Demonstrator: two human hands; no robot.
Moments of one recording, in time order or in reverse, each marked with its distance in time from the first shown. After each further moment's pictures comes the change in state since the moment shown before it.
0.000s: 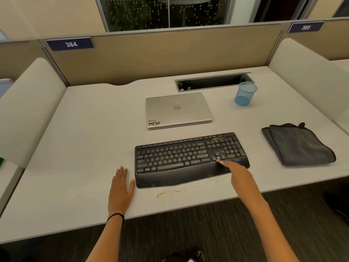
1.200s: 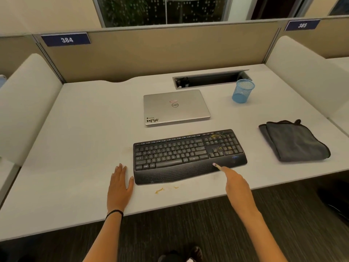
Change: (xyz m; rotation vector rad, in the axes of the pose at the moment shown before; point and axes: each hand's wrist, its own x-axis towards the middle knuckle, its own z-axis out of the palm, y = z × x) left_hand -0.003 0.003 -0.002 0.007 -0.014 0.007; right_hand -0.034 -0.006 0.021 -0.014 0.090 -0.014
